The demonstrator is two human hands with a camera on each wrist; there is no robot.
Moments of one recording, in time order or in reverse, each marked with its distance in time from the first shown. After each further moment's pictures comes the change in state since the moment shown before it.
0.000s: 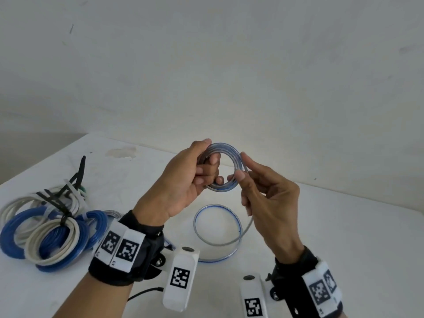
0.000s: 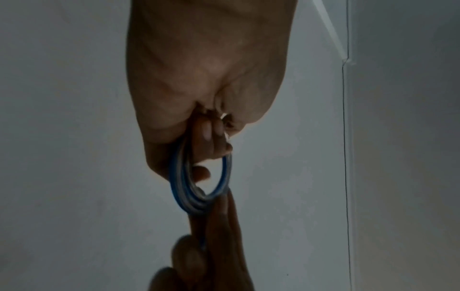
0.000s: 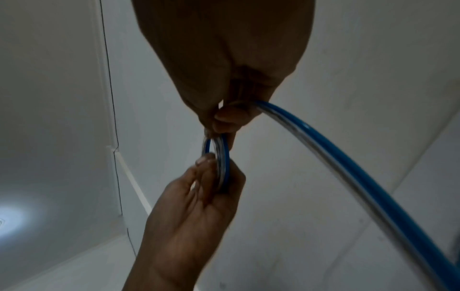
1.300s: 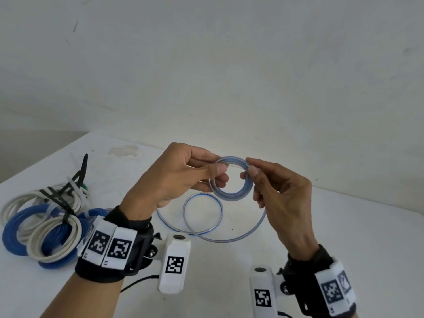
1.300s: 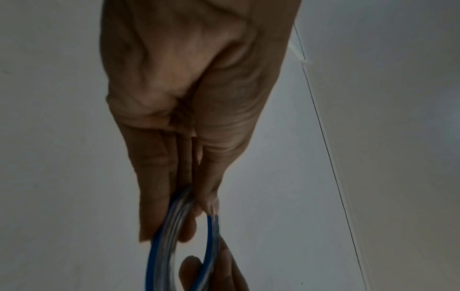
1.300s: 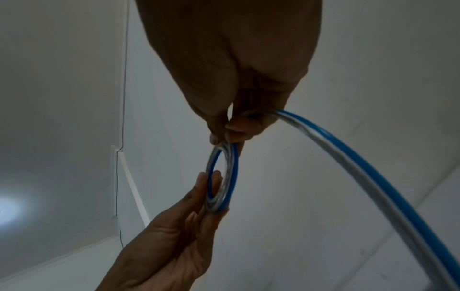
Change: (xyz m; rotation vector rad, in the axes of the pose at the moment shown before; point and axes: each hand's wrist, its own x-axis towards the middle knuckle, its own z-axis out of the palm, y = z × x) left_hand -0.012 0.007 -0.022 0.477 0.002 0.127; right_hand 0.012 0.001 -0.019 -0.102 -0.027 -0.027
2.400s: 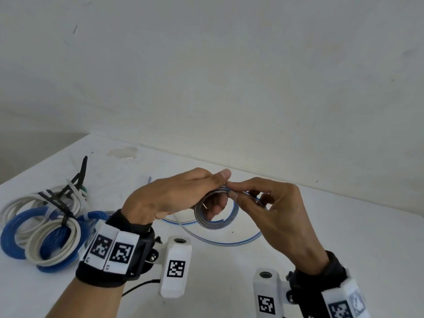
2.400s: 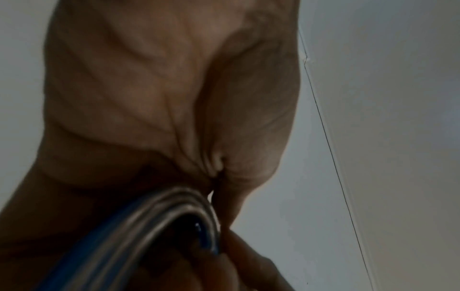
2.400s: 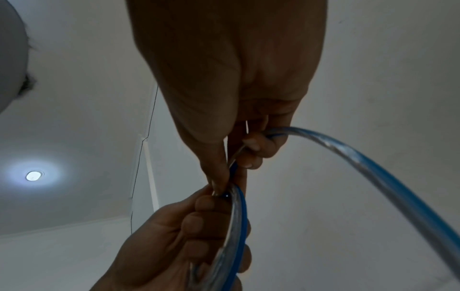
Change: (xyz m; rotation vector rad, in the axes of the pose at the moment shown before) left_hand -0.006 0.003 0.007 0.212 -0.290 -0.212; right_hand -0.011 -0.013 0.000 -0.271 -0.252 -0.072
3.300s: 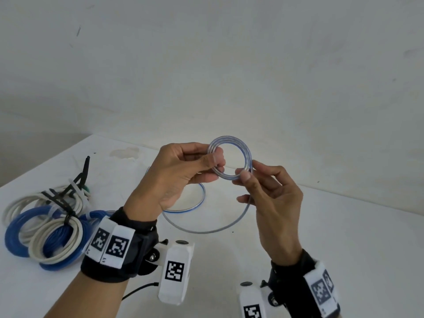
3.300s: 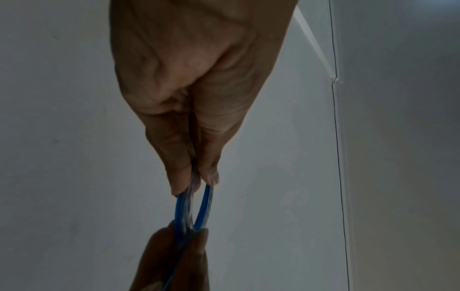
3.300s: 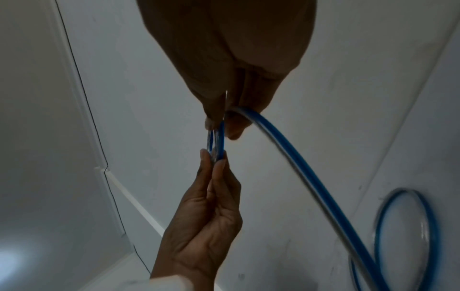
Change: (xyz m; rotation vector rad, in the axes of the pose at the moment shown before) left_hand 0.009 0.000 -0.002 -0.510 0.428 0.262; right_hand 0.006 0.005 0.023 0.579 0.372 0.160
